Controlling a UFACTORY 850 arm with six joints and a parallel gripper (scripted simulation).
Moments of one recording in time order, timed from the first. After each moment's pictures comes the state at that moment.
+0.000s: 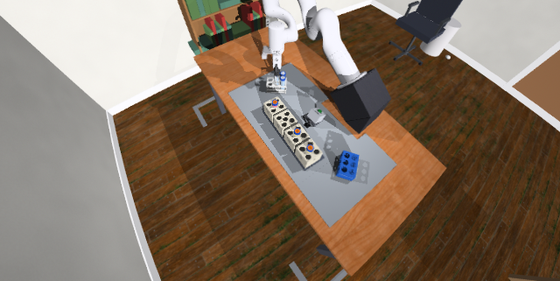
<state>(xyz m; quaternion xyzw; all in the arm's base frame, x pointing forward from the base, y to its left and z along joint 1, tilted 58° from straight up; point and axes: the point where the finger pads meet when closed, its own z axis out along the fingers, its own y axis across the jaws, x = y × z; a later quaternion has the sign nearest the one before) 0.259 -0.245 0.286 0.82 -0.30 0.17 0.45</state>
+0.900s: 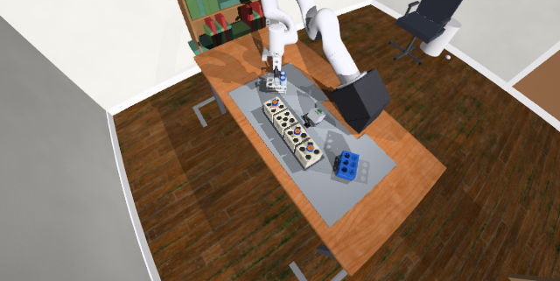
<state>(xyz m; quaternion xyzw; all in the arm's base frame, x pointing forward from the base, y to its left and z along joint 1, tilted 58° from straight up) 0.259 -0.256 0.279 0.82 -0.30 0.17 0.45</state>
